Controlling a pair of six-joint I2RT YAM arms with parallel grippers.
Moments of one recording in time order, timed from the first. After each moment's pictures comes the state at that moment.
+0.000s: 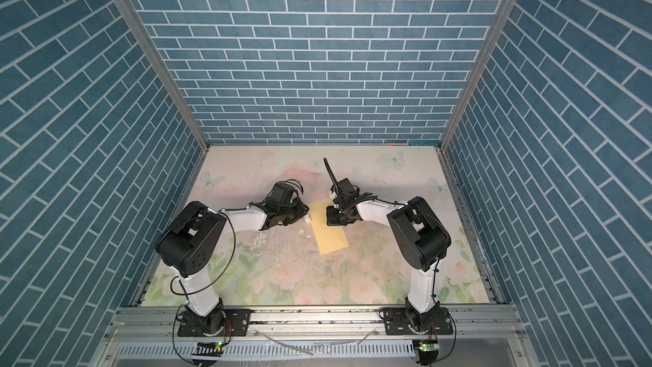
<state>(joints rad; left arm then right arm) -0.54 1.82 0.91 0.10 0.14 -1.00 0.65 1.89 1.10 -0.29 -0.31 0.44</state>
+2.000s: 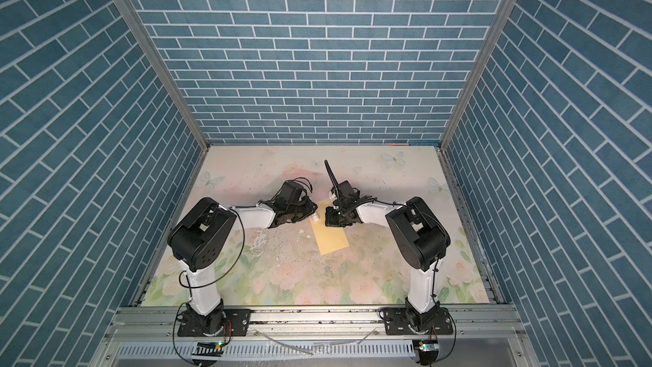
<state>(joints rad) -0.58 1.91 0.99 0.12 0.13 -0.98 0.65 1.88 1.05 -0.20 -0.33 0.52</state>
